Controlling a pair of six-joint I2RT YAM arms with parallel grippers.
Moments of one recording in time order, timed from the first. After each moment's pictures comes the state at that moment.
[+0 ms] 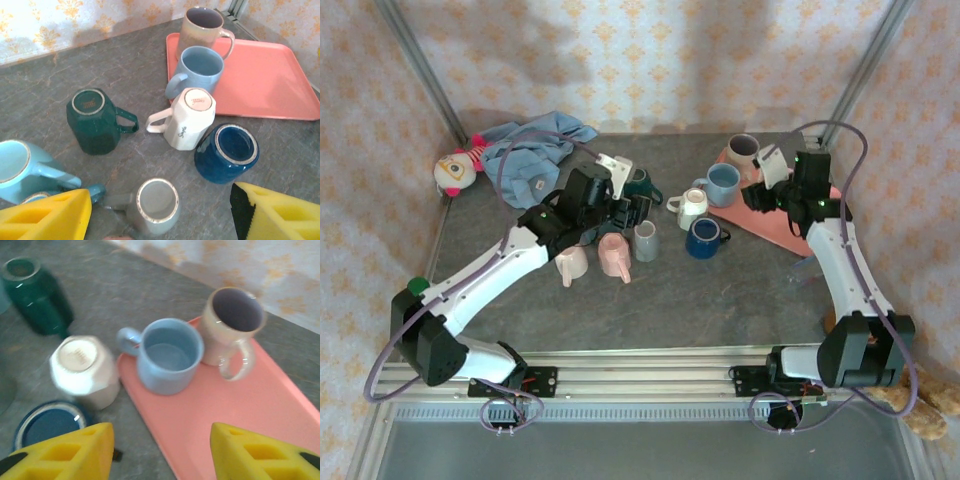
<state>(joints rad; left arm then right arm) -0.62 1.37 1.26 -0.43 -0.06 -0.19 -0.01 1.29 1.13 -0.52 -0.35 -0.44</state>
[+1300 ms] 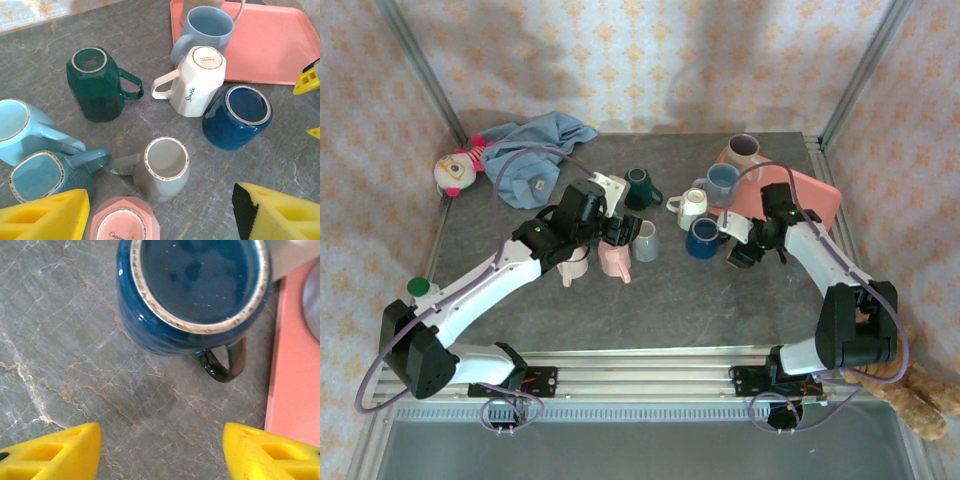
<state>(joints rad) -0.62 1.30 1.12 -0.44 -0.05 -0.17 0.09 1.43 0.98 -0.75 -0.32 -1.07</state>
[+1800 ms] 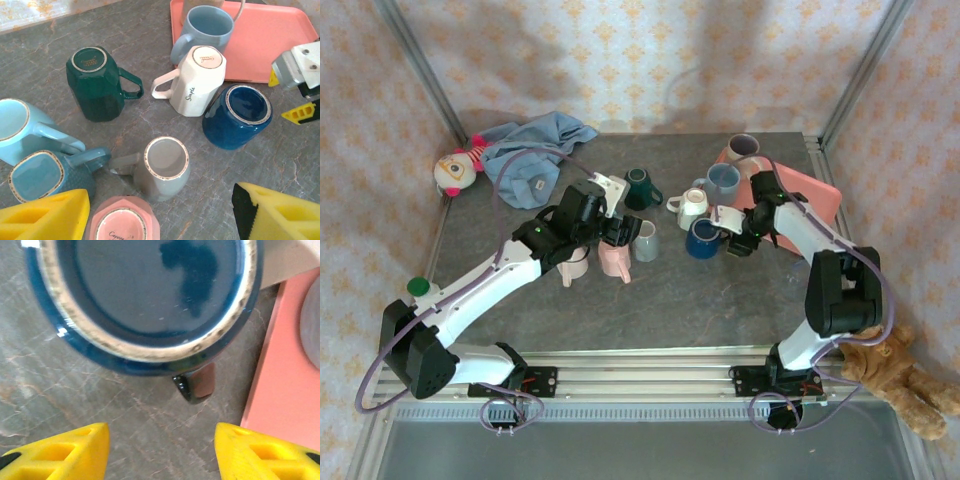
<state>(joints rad) -0.62 1.30 1.12 -0.43 -0.05 -0.17 0.09 1.64 1.13 -0.74 -0.25 -1.19</state>
